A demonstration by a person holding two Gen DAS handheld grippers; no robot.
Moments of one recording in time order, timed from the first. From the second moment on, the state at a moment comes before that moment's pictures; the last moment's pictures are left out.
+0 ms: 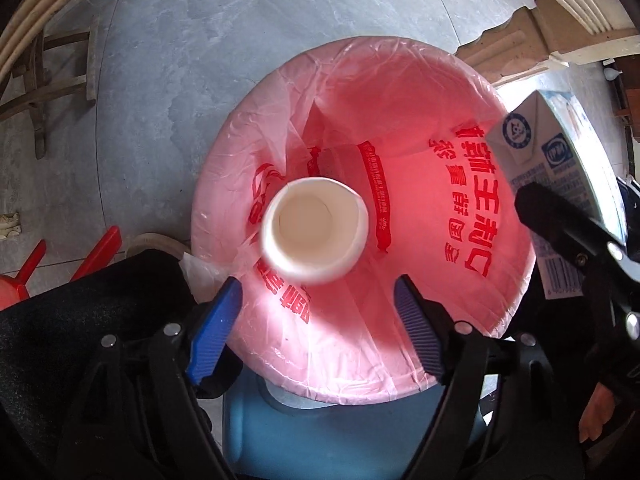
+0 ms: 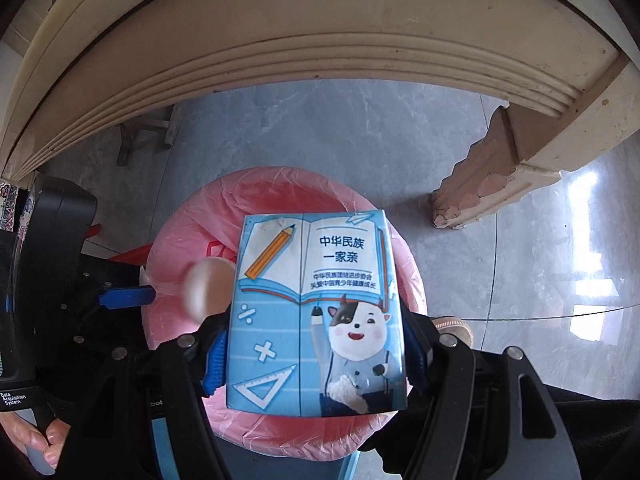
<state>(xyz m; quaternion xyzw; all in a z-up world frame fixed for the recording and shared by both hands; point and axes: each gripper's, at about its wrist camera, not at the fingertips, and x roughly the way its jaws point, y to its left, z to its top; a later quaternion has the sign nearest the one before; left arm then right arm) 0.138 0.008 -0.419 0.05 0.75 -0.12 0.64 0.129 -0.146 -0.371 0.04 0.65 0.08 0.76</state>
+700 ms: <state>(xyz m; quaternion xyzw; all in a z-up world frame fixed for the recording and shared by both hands) 0.135 0.019 -0.413 0.06 0.74 -0.08 0.66 0.129 -0.133 -0.376 0.02 0.66 0.08 0.75</state>
